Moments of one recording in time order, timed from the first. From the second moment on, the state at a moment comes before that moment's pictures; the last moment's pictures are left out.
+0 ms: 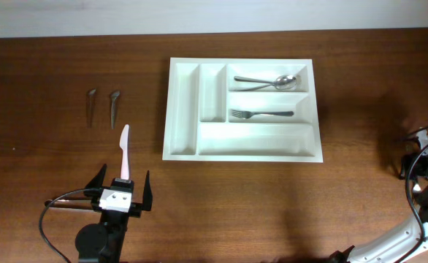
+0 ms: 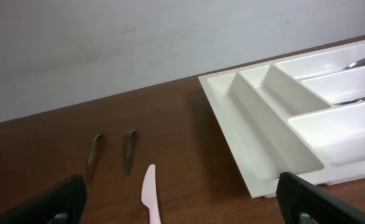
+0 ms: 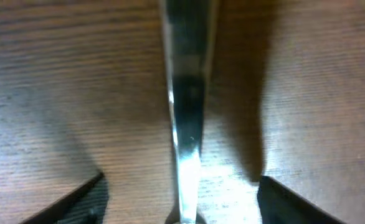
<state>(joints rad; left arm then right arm) -0.02 0.01 0.05 -0.16 0.09 0.19 -0.82 2.10 1.47 -0.94 0.07 -0.72</state>
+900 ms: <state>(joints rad) -0.02 0.01 0.05 -0.16 0.09 0.19 -0.78 2.12 1.51 -0.96 0.08 -0.59</state>
